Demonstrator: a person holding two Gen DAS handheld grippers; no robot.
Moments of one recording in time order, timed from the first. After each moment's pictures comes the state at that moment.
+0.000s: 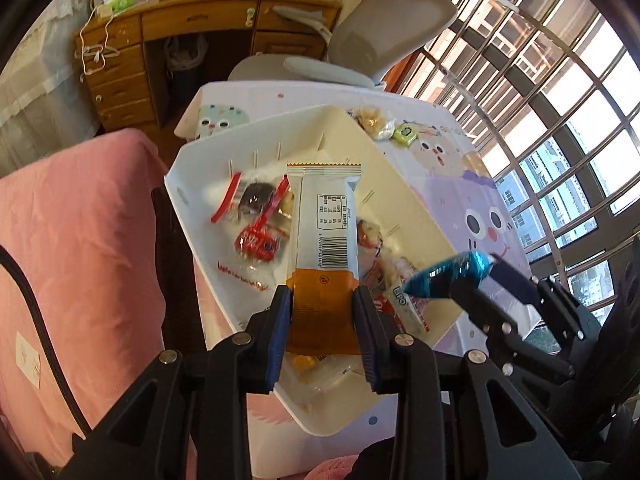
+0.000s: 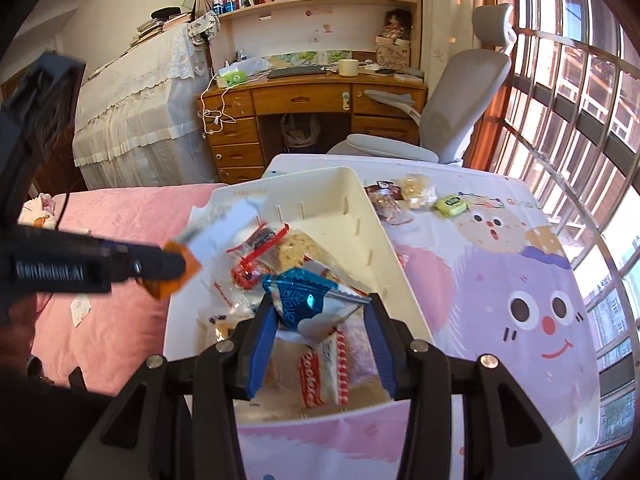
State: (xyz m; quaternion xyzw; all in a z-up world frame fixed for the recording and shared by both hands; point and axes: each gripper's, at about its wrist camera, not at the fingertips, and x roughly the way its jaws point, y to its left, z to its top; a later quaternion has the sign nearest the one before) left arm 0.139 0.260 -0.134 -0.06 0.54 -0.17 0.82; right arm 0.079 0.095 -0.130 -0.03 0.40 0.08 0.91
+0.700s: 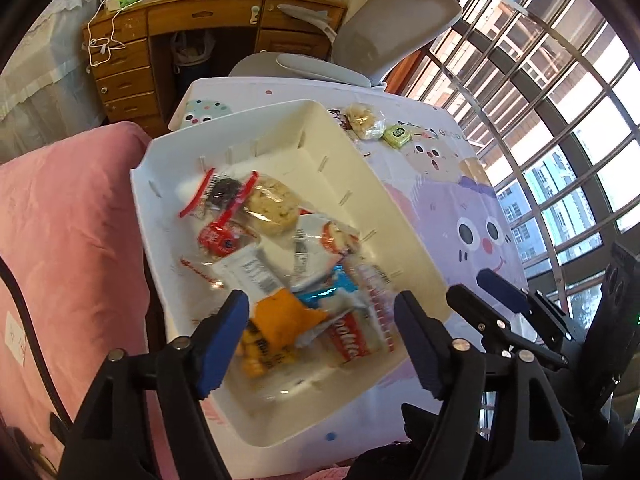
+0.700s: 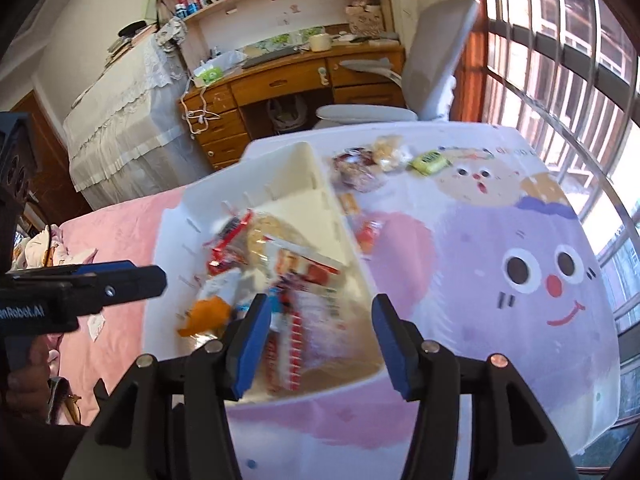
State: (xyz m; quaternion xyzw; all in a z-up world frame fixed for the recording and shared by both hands) left arm 0.138 0.199 -0.138 -0.08 0.54 -0.14 0.82; right arm 0.091 0.016 -0.147 0.05 0.45 0.08 0.89
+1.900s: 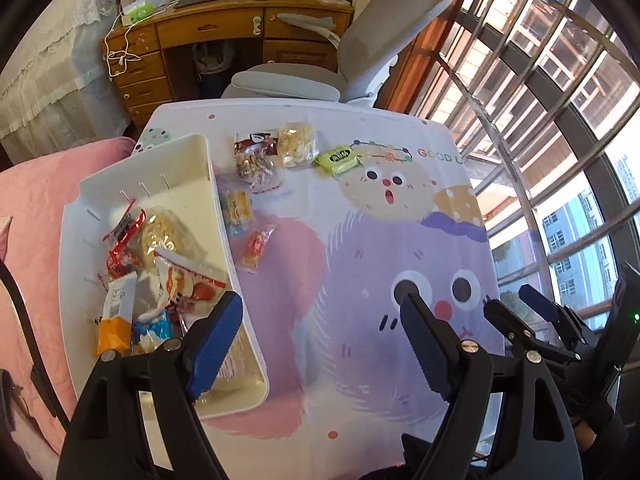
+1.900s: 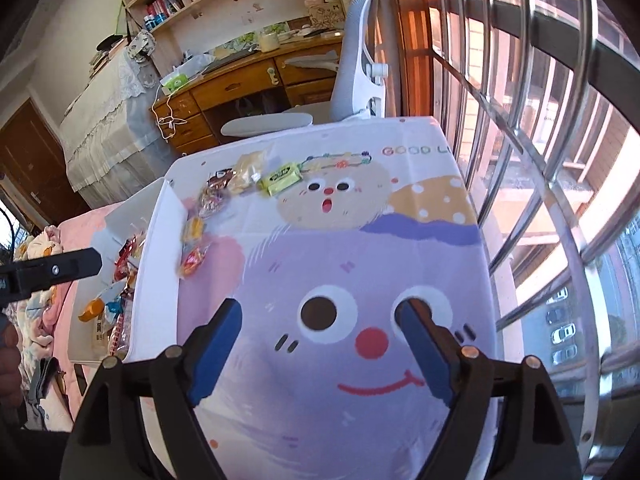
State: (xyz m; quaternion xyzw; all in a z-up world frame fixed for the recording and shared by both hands) left arm 0.185 -0.014 -0.106 -0.07 0.54 -0.04 0.84; right arm 0.155 -0.236 -0.142 0.05 0.47 0.10 0.88
